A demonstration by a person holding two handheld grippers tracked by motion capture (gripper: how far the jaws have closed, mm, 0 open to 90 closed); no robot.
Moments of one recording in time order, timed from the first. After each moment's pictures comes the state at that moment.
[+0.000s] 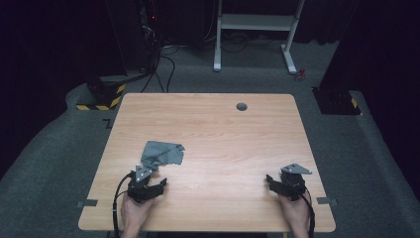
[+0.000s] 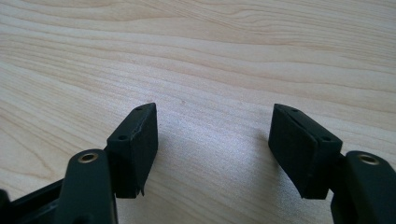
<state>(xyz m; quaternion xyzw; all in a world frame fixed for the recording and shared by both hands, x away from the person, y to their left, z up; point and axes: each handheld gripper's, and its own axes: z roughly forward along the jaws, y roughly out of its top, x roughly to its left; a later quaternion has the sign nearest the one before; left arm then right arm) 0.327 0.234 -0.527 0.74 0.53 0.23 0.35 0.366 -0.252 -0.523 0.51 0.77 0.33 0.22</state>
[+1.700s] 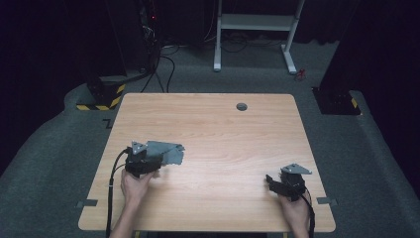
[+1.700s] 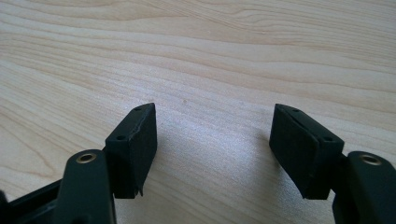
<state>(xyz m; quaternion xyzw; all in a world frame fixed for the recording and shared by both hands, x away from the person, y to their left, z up) 0.396 0.249 -0.498 0.71 0.56 0.24 0.34 0.366 -0.252 -0.523 0.51 0.77 0.33 0.22</state>
